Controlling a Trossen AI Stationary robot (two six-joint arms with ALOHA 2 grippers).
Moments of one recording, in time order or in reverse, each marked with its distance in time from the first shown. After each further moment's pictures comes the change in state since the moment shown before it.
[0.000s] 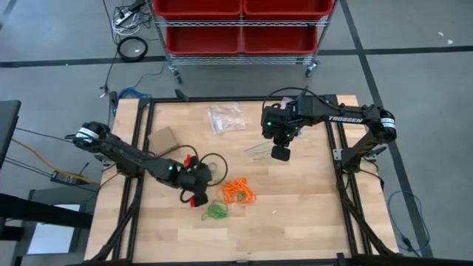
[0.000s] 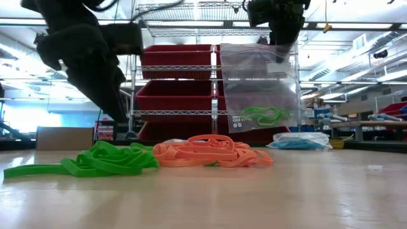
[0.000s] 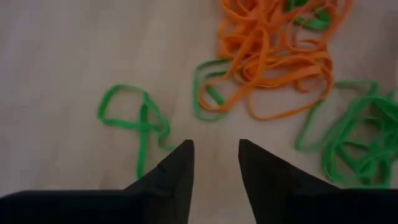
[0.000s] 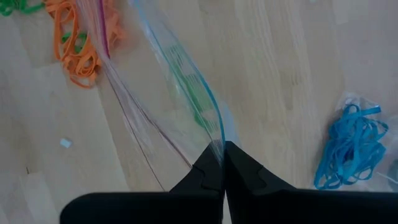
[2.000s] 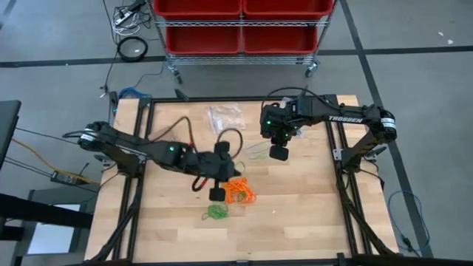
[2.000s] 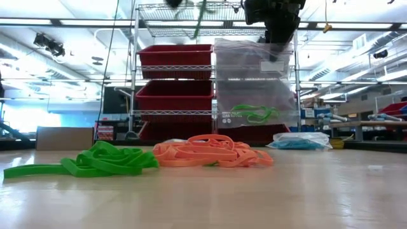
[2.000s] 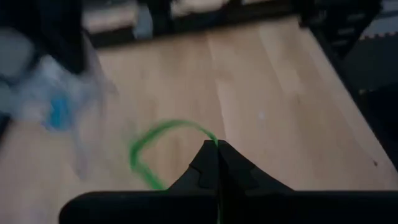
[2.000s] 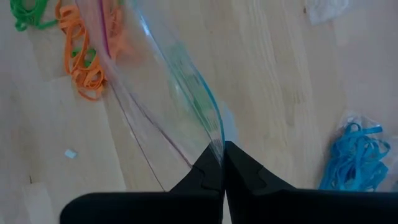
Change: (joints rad) left arm 0.081 0.049 0.551 -0.006 0.108 0.528; right arm 0.002 0.000 0.000 0.052 -0.015 -0.022
